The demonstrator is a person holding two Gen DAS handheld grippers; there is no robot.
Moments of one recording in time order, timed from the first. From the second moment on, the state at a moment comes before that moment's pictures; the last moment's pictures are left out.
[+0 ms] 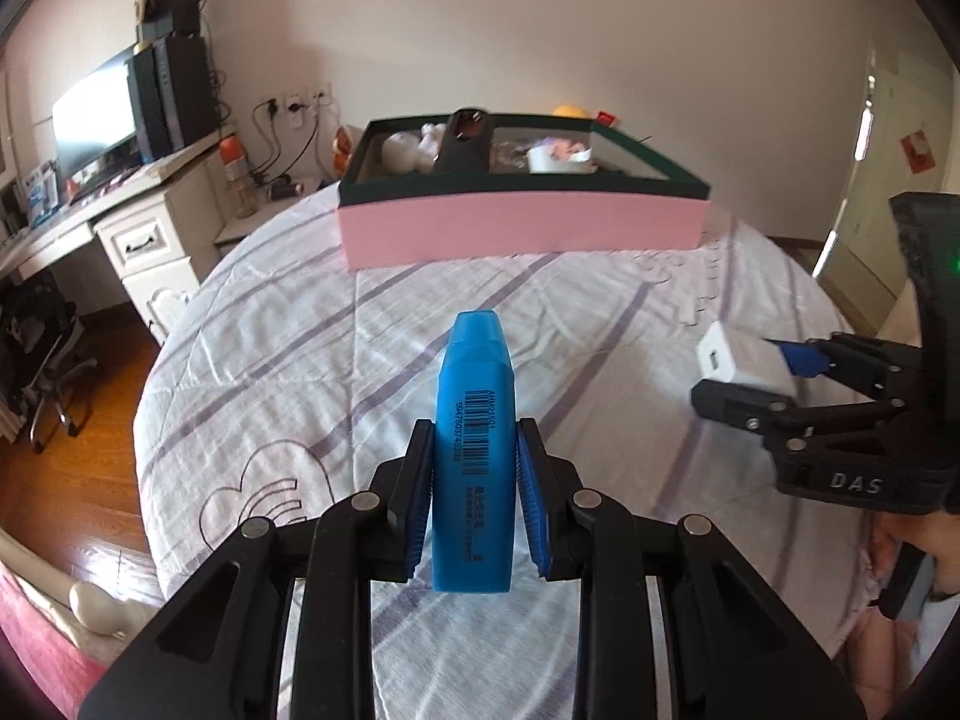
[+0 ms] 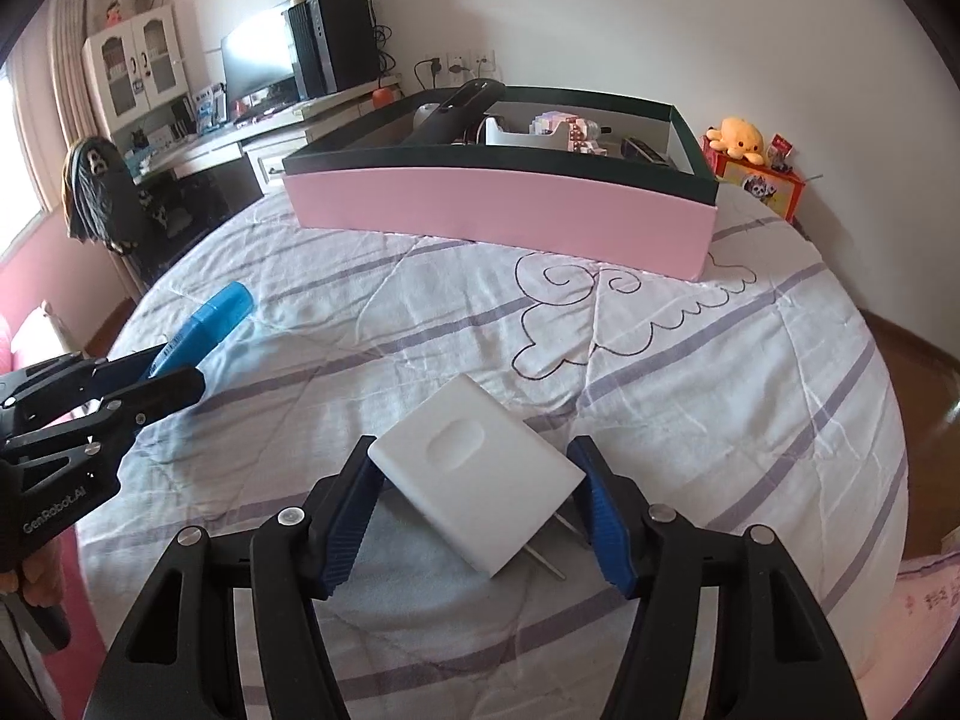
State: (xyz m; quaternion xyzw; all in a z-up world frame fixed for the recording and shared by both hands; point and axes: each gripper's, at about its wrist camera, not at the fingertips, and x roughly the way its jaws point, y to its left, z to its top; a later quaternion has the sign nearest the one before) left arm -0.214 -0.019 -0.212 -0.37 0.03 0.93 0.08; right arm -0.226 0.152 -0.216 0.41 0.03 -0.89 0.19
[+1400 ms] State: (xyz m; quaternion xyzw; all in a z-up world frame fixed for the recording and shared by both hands) left arm -0.245 0.019 -0.074 -0.20 0.08 0.97 0.12; right arm -0.238 0.148 -0.056 0.24 0.07 -0.95 0.19
